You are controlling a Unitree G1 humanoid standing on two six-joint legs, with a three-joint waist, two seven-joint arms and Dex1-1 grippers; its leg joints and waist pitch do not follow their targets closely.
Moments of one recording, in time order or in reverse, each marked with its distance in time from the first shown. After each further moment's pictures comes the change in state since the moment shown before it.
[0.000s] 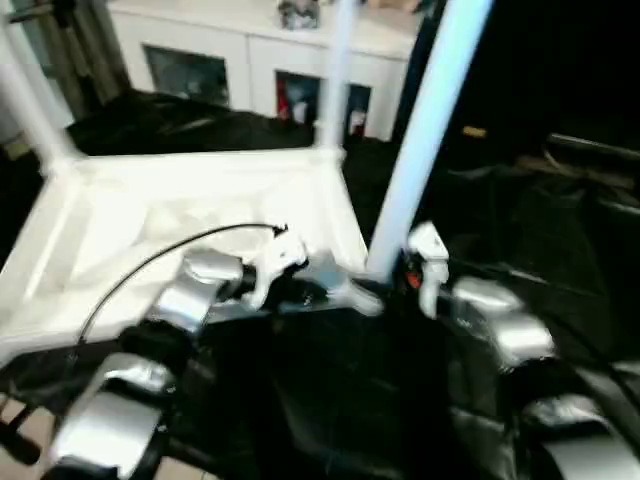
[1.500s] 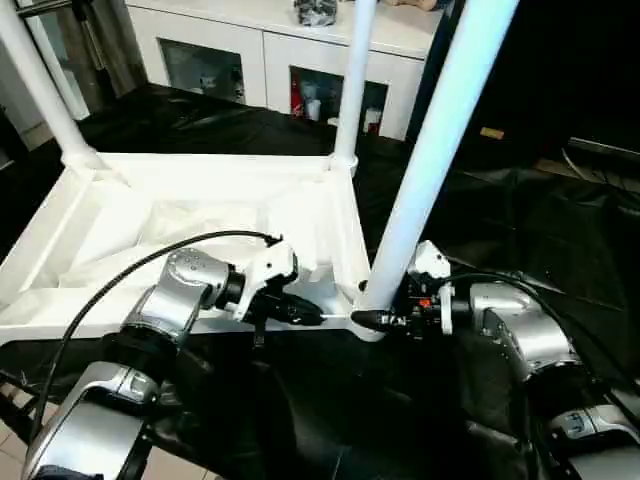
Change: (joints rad) left arm 0.065 0.117 -0.038 -0.104 -0.058 -0.027 -0.364; right arm 0.099 -0.194 0.131 -0.192 0.033 0.043 0.587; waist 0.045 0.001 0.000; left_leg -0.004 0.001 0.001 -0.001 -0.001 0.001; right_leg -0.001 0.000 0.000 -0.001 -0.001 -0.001
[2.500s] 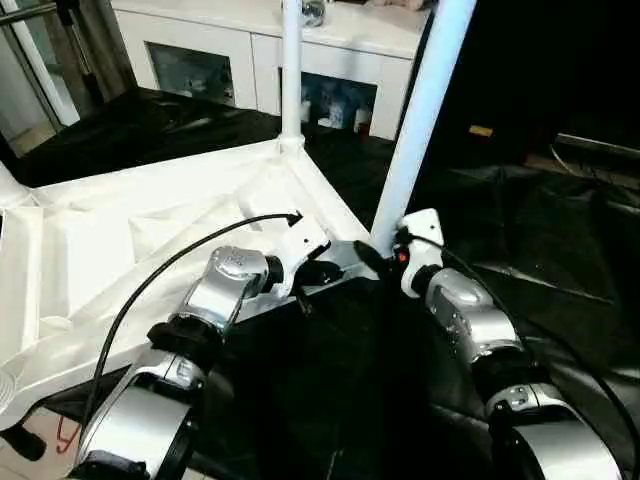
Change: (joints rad) left arm -0.074 -0.178 0.047 0.093 0.093 0.071 0.473; right arm -0.119 0.239 -0.174 0.237 -0.056 -0.077 -0.712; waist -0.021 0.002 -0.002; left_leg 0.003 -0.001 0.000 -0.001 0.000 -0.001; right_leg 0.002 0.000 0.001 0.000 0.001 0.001
